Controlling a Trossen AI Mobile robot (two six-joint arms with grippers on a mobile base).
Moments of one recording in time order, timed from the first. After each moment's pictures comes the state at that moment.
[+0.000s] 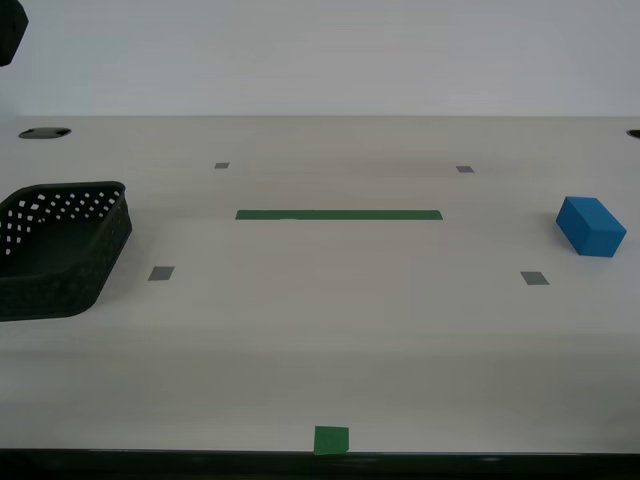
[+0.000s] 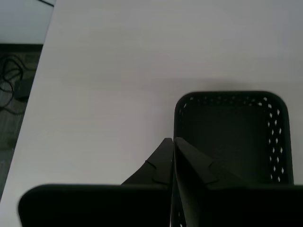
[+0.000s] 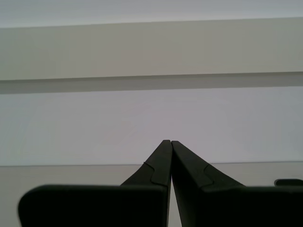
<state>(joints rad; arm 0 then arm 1) 0.01 1.05 0.52 0.53 -0.01 0.03 0.01 1.05 0.81 -0.76 -0.28 -0.02</state>
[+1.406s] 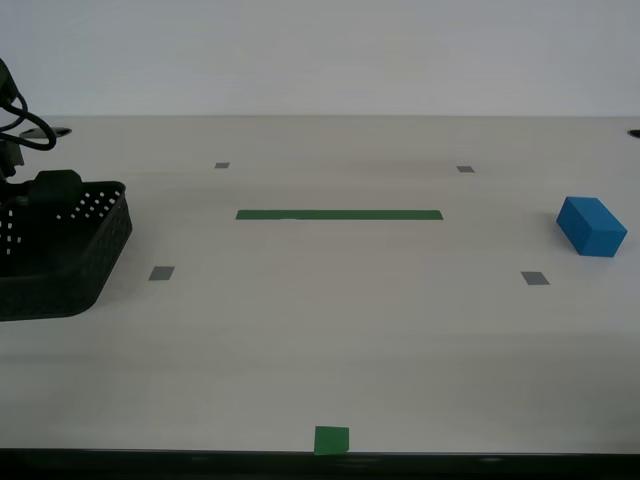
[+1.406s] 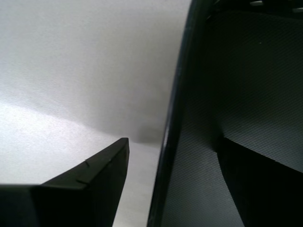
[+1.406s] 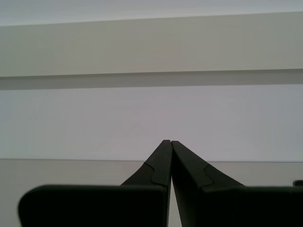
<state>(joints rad) 0.07 1.05 0.52 0.52 -0.01 0.03 0.20 1.75 0.73 -0.43 -0.07 -0.08</state>
